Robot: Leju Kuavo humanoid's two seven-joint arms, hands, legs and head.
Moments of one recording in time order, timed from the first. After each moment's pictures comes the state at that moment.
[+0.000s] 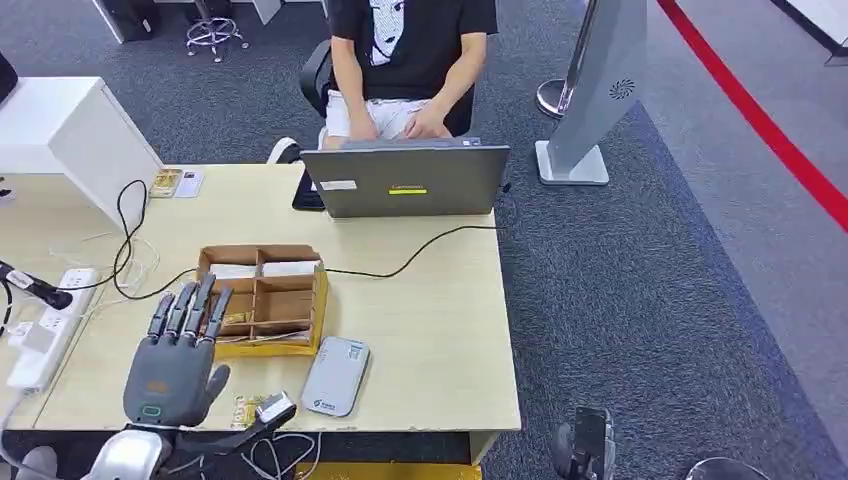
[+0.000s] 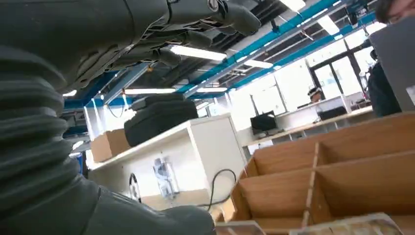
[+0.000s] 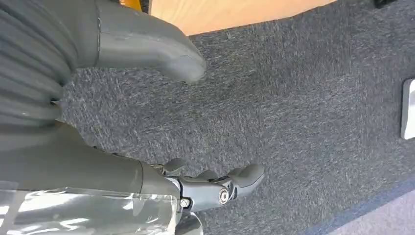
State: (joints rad) left arm 0.05 0.24 -0.32 -1.78 -1.53 0.23 0.19; right arm -0.07 0.25 -0.41 -0.53 0.30 -0.48 -0.70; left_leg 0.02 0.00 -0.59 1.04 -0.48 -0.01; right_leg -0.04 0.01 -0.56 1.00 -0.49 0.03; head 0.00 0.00
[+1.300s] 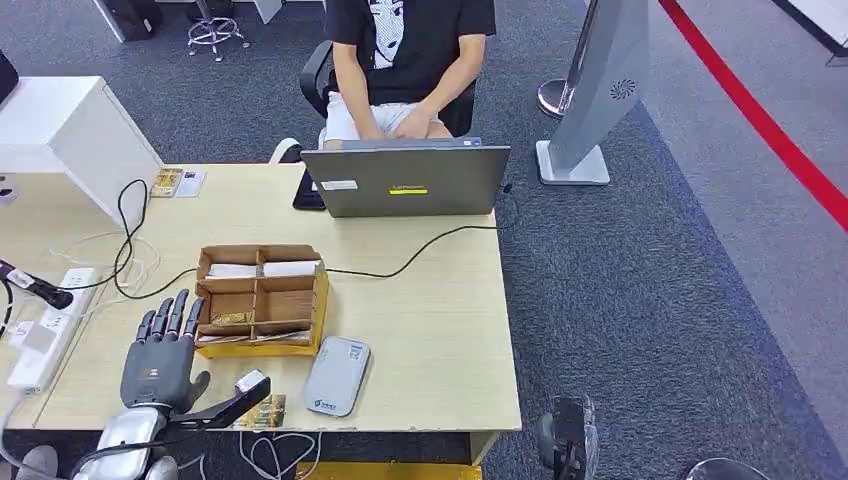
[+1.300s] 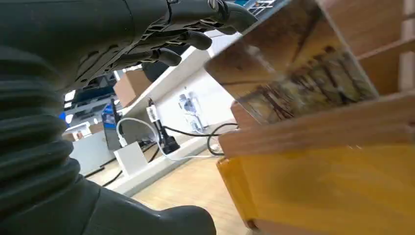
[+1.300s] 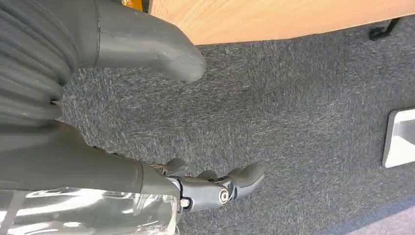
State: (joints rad) left arm -0.08 0.11 -0.08 -1.34 -1.53 0.29 0.07; right arm -0.11 0.25 -0.37 -0.49 0.38 -0.48 -0.70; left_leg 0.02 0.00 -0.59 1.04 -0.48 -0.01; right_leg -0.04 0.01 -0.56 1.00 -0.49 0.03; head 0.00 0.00
